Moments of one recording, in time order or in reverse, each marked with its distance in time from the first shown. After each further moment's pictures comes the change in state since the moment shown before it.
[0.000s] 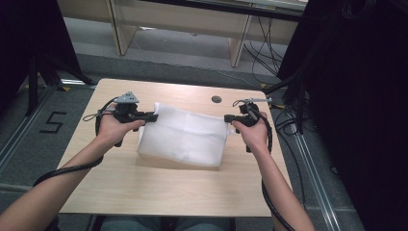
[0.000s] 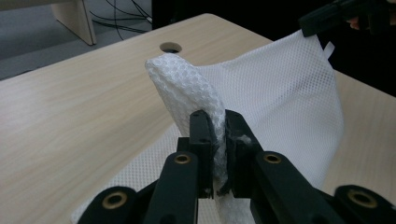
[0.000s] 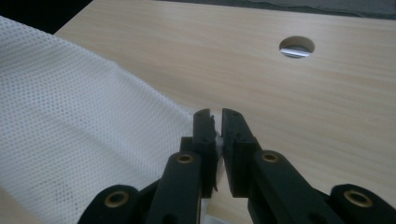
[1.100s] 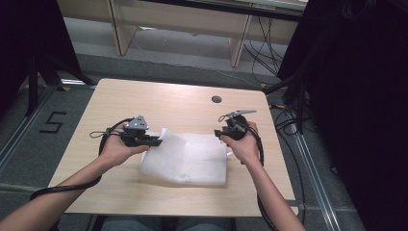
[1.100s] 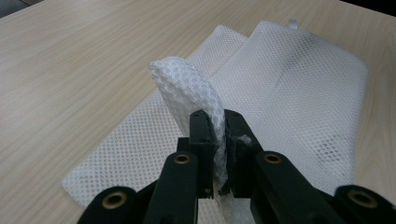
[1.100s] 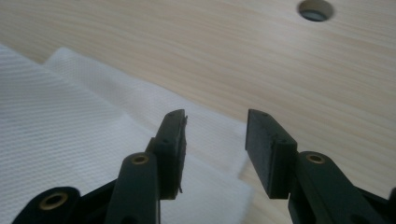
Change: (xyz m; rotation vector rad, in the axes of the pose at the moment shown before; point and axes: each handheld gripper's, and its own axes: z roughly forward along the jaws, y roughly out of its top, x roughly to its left) left arm -0.036 -0.039 0.014 0.149 -0.051 0.129; right arm 0.035 -0.029 0.022 0.078 -0.069 -0.123
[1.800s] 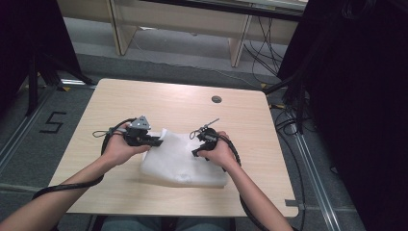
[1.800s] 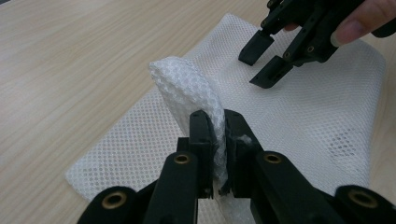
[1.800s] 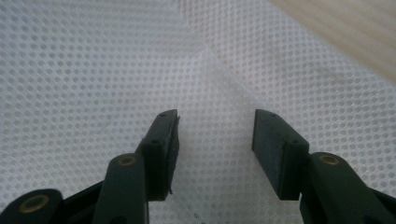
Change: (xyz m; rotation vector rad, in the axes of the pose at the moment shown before) left arm 0.003 -0.002 0.008 0.028 0.009 -0.004; right arm 0.043 -0.022 0.078 0.308 0.110 -0.162
